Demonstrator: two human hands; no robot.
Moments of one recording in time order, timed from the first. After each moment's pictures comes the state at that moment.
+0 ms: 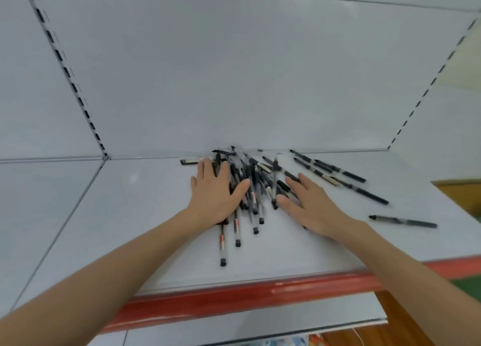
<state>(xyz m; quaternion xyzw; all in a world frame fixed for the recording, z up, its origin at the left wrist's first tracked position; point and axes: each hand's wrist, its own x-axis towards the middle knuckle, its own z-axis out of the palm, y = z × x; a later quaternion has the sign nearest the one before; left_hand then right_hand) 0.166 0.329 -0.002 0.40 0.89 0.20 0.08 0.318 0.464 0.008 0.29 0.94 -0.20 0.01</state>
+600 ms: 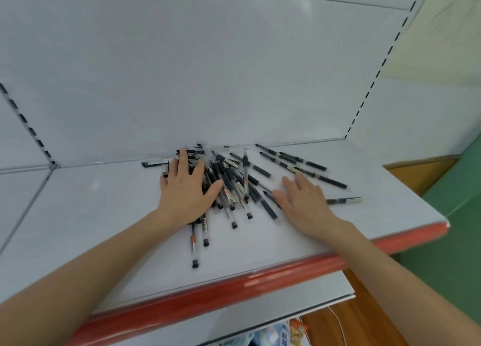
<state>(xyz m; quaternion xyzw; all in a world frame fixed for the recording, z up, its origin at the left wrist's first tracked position) 0.168 0.340 -0.005 0.43 0.88 0.18 0.03 0.352 0.474 -0.001 0.38 0.92 -0.12 -0.01</state>
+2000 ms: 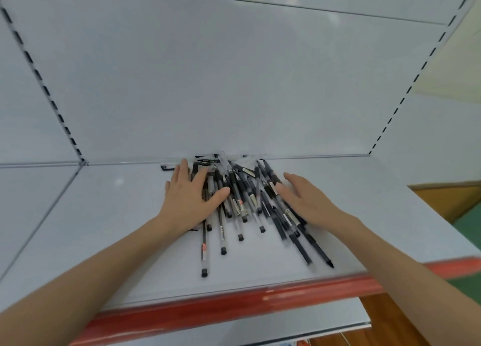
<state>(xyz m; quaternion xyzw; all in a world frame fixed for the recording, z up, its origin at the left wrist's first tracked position) 0.162 0.322 -0.001 0.40 0.88 0.24 0.05 0.323 0.496 0.011 0.30 0.92 -0.26 -0.06</state>
